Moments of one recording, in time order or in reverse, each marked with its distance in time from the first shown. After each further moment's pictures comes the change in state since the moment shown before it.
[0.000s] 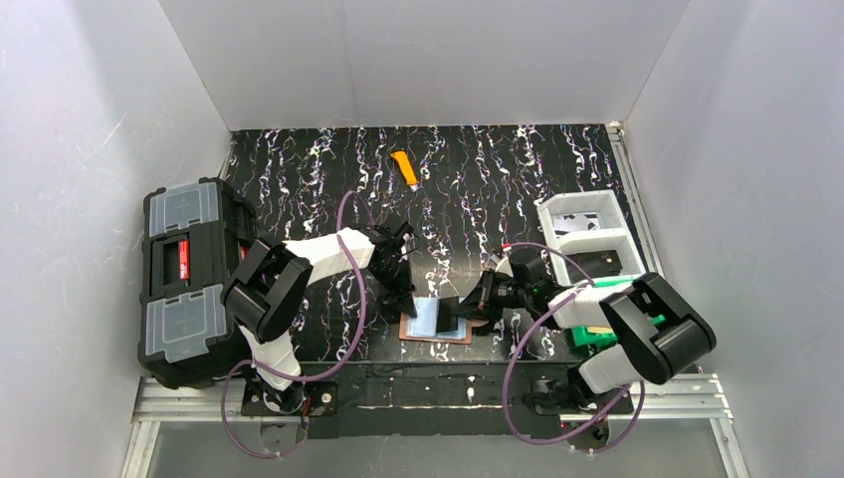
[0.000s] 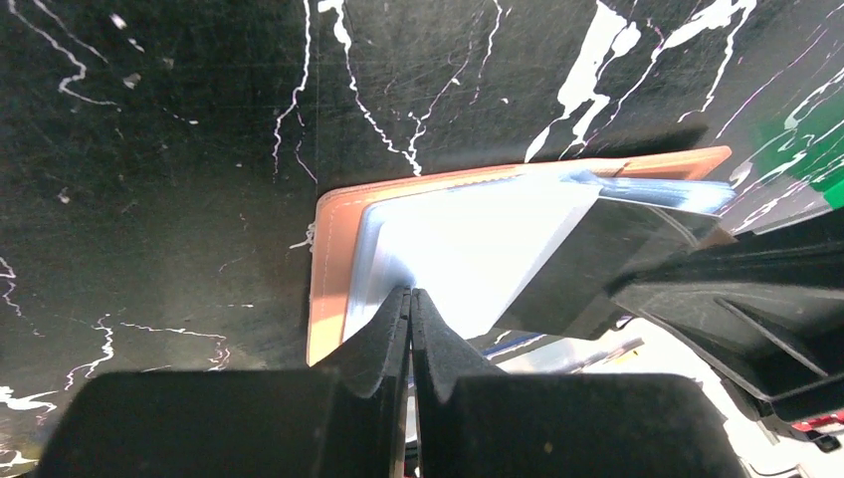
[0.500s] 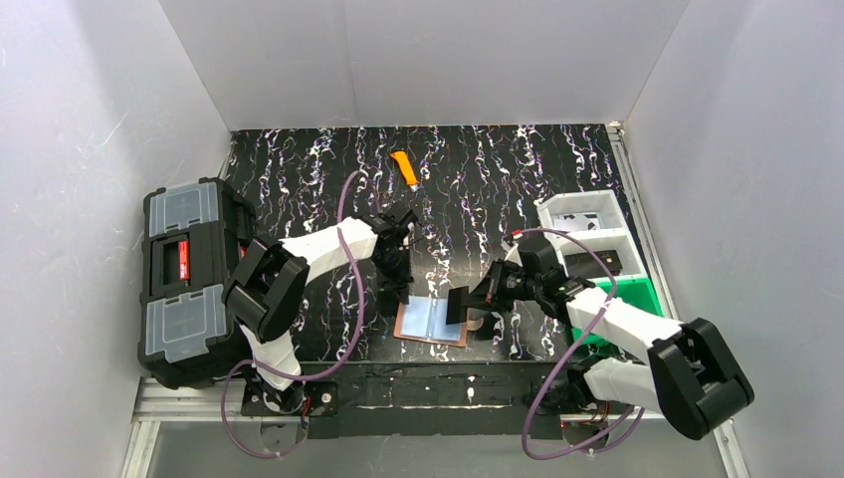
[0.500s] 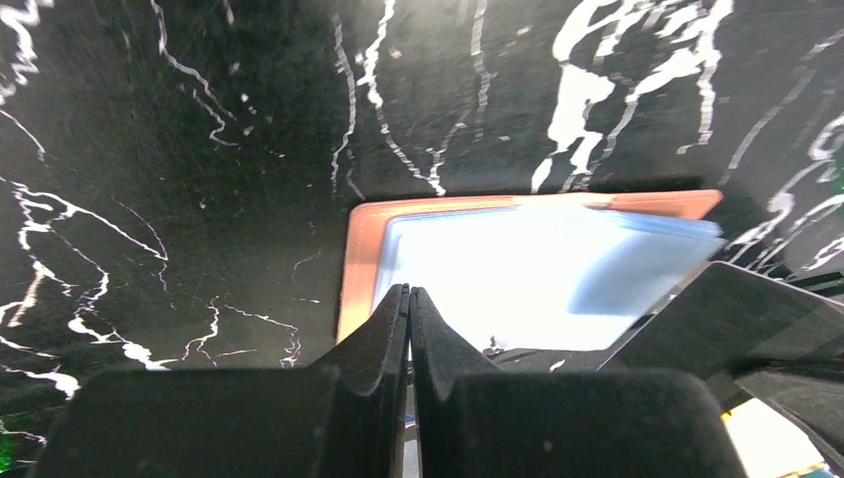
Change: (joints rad) left arm -0.011 0.001 0.100 -0.114 -0.148 0.112; right arm -0.013 -0.287 0.101 -0.426 0.092 -0.131
